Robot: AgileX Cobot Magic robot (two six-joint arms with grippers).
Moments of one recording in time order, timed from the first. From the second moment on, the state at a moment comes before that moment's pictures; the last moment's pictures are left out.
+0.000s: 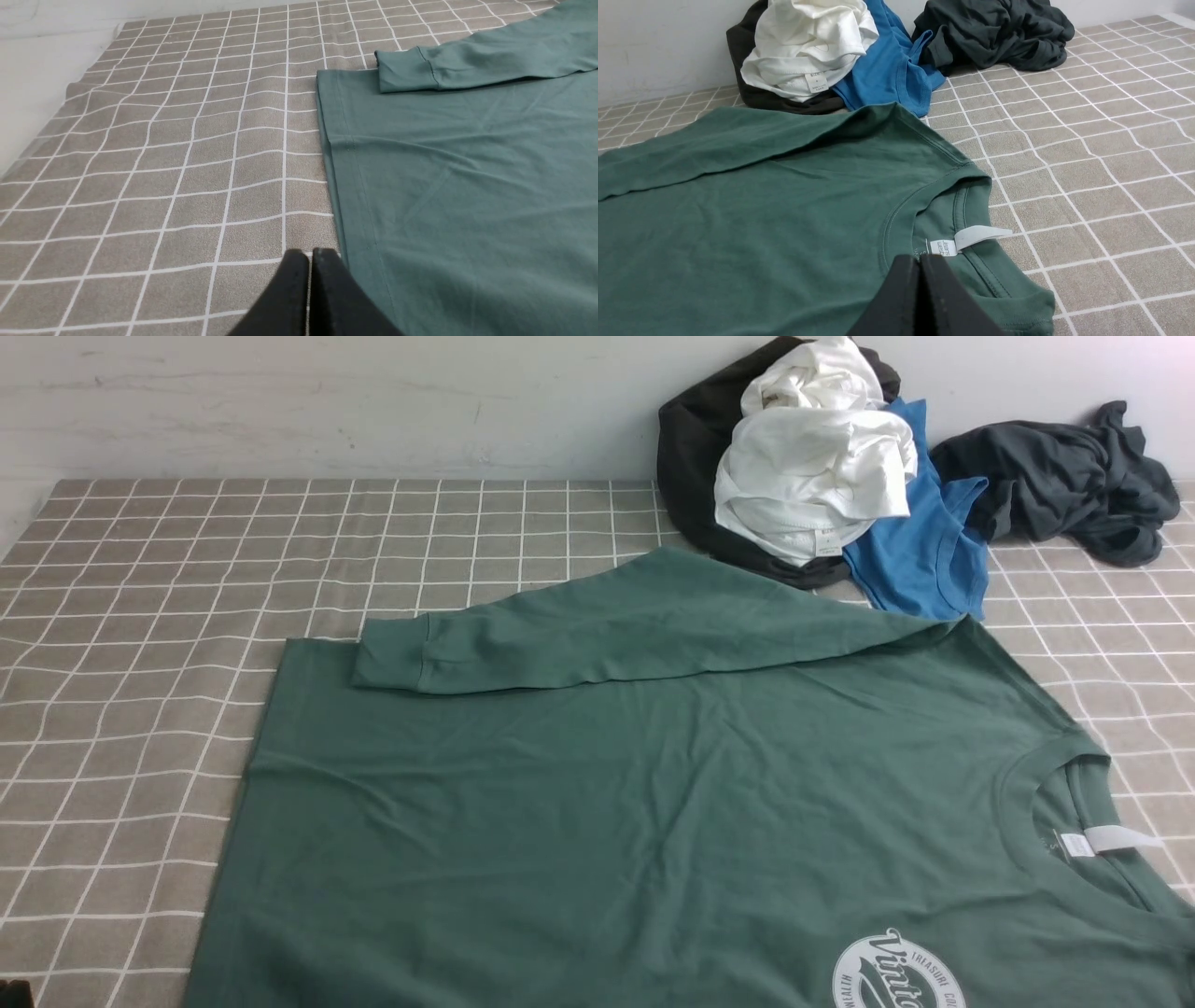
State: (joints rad) right arm -0.04 -0.01 0.02 -0.02 0.36 0.17; left arm 0.03 -0.01 0.03 -0.04 0.35 0.08
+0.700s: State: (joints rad) right arm -0.04 -0.01 0.03 0.80 0.34 0.38; left arm 0.03 -0.01 0.03 -0.78 0.28 -0.36
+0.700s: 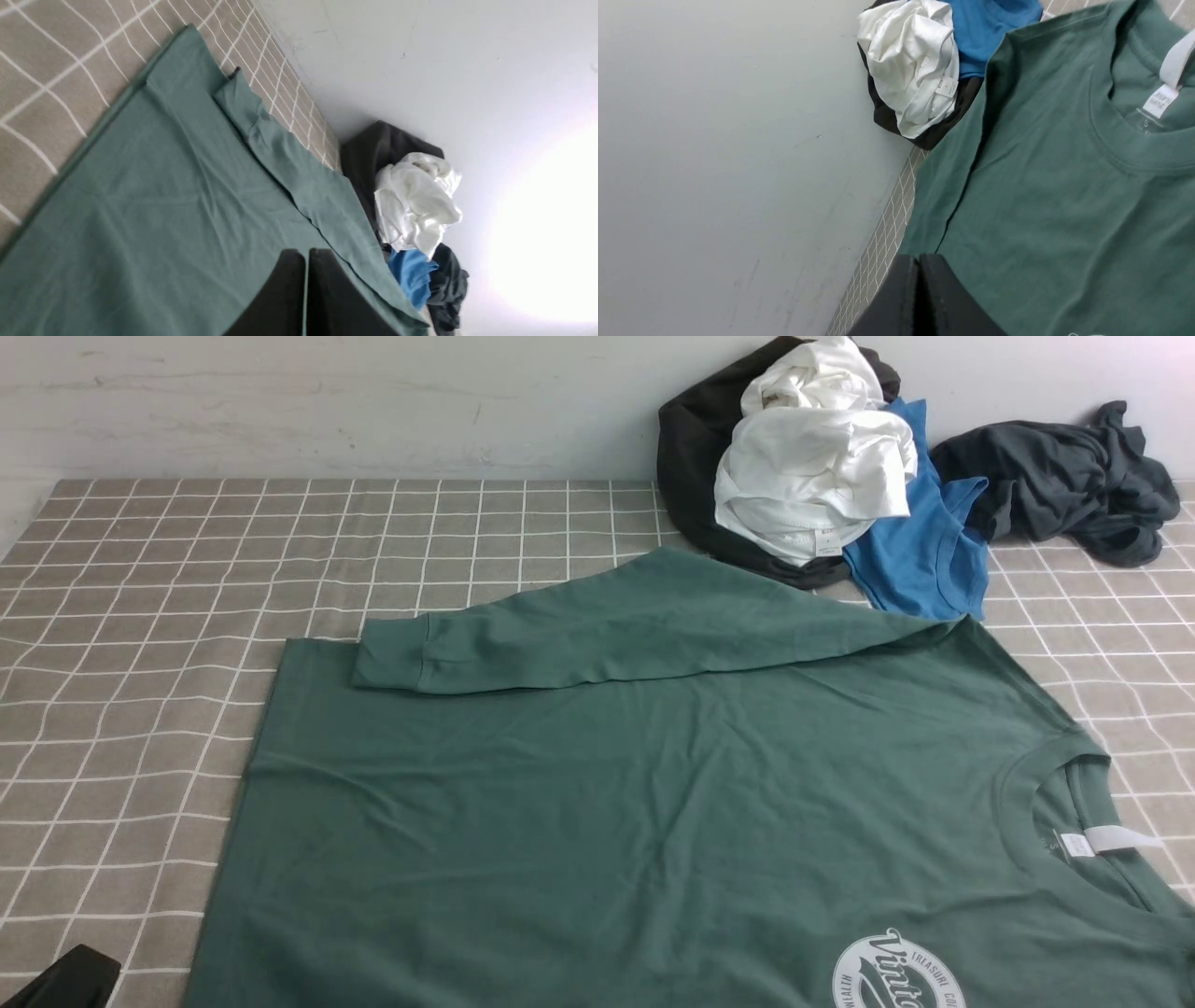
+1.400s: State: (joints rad) right arm -0.04 0.31 -0.34 0.55 0.40 -0.26; left arm -0.01 0.70 -0.71 -0.17 0.99 0.26
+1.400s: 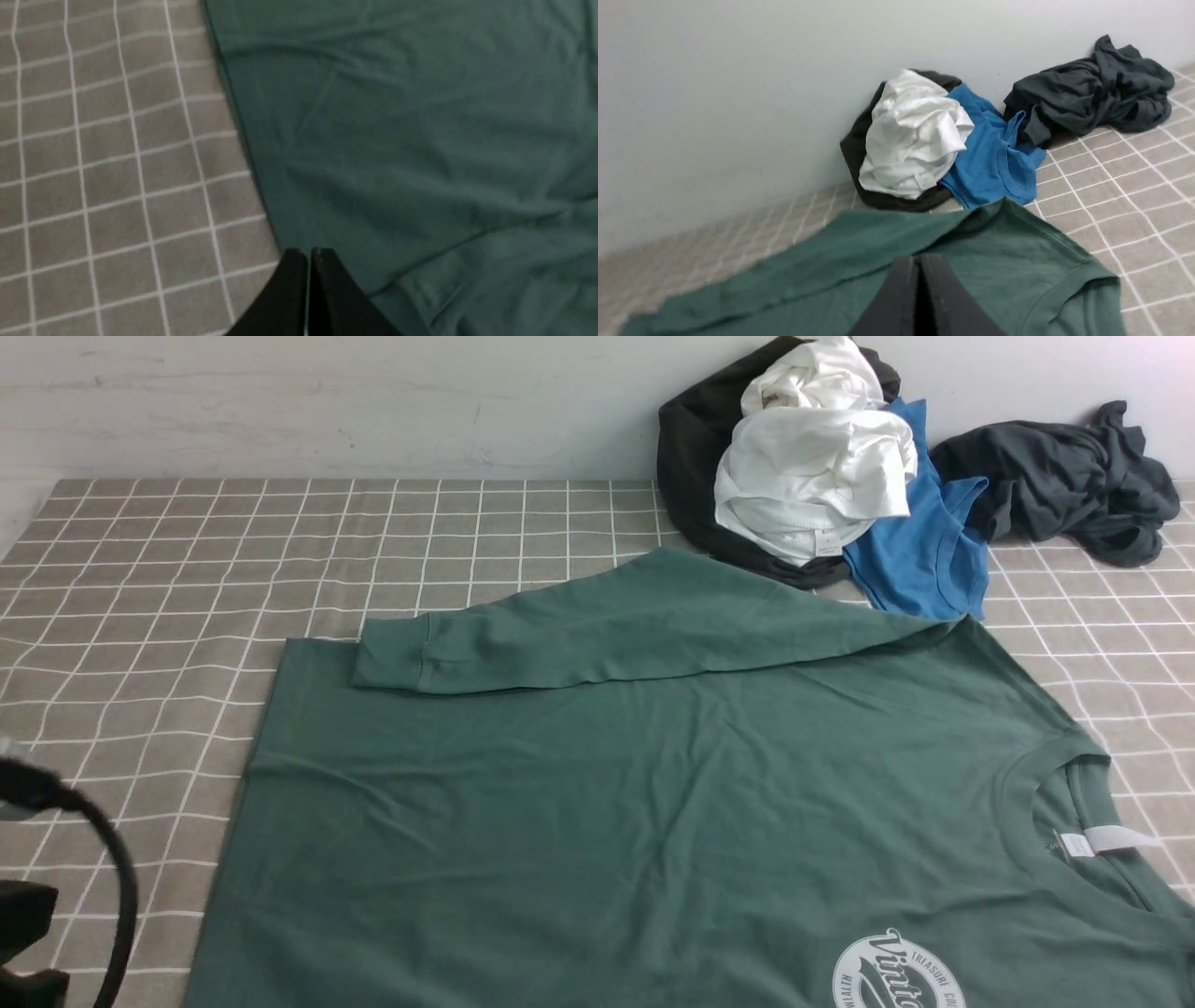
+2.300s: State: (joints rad) right arm 0.17 0.79 -0.66 0.46 0.97 -0.47; left arm -0.40 1.60 -0.70 -0.14 0.91 0.23
